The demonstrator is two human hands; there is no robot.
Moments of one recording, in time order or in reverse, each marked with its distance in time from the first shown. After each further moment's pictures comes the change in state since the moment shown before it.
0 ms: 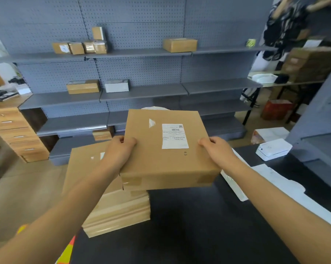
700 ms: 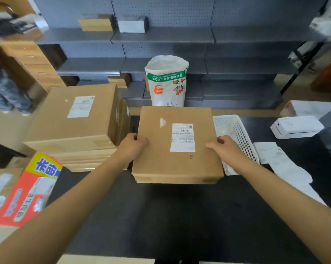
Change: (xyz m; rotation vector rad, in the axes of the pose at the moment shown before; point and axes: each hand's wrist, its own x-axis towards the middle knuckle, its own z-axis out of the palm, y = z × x) left_hand -0.040 -0.072 0.172 0.108 -0.024 -0.334; right_hand 0.068 0.179 -0.061 -0.026 -0.420 0.111
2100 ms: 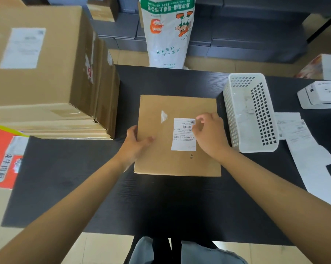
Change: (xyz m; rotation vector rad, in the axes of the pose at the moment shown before) left_hand 0.058 -0.112 0.072 -0.217 -0.126 -0.197; right_hand 0.073 0.055 0.083 -0.492 0.130 -0.206
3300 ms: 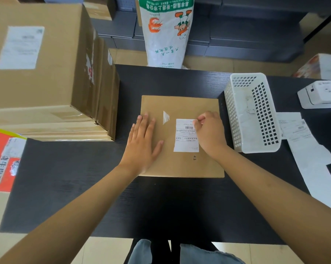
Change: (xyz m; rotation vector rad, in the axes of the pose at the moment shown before) left_hand 0.006 -0.018 0.007 0.977 0.189 0.639; right_hand 0.014 -0.005 0.016 0.037 0.090 0.092
